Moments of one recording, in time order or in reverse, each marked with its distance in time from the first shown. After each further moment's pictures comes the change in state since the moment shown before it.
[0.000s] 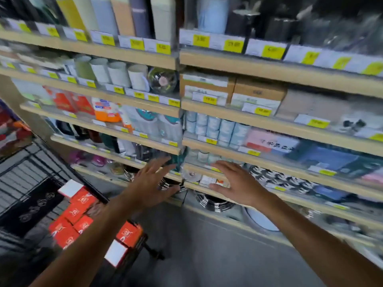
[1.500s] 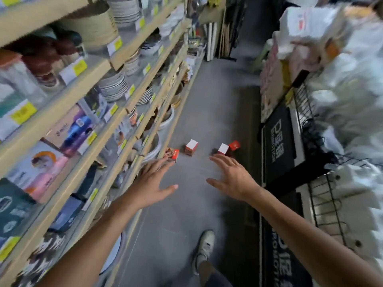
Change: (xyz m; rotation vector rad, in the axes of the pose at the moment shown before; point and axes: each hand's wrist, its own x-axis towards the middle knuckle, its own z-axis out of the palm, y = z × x) left_hand 0.190 0.666 0.389 0.008 -0.816 1.384; right_hand -0.591 0.256 0.002 0.158 0.539 1.653
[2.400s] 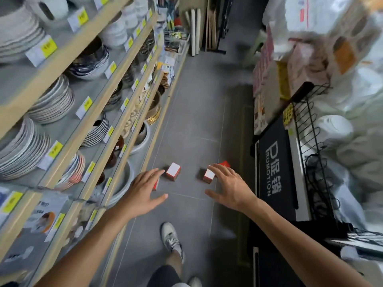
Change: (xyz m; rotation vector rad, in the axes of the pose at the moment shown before) left_hand 0.386 -0.021 0.020 -0.035 -0.168 -0.051; right_hand 0.274 0.236 -0.076 0.074 -0.133 0.127
